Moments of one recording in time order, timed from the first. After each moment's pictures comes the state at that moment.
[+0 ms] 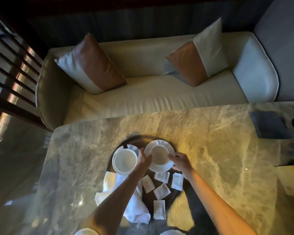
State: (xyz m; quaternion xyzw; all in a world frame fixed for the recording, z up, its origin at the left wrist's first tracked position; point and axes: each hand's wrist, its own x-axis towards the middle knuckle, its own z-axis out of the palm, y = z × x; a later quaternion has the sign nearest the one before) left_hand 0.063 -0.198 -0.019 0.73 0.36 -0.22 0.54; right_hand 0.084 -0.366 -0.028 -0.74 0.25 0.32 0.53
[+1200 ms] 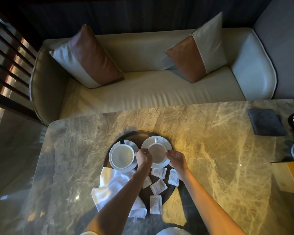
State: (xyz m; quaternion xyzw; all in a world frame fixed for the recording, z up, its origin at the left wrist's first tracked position) left_hand 0.058 -0.221 -0.050 0.72 0.44 -0.13 0.52; right_hand 0.069 -0.360 -0.052 -0.73 0.26 0.27 0.58
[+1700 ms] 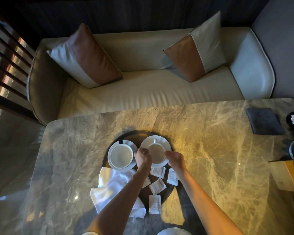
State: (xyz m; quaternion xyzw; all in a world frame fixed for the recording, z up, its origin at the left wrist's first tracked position) left_hand 0.058 -0.225 -0.055 0.72 0.45 -0.12 0.52; right_hand 0.065 -0.359 -0.048 -0.72 0.27 0.26 0.58
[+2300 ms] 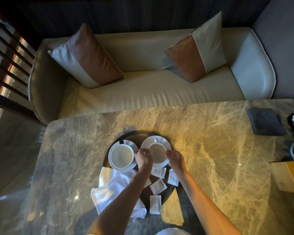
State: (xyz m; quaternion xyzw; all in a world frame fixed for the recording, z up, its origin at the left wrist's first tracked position) left_hand 0.055 -0.228 -0.053 0.70 0.46 -0.09 0.53; right_hand 0.064 -0.355 -0.048 -0.74 0.29 0.24 0.56
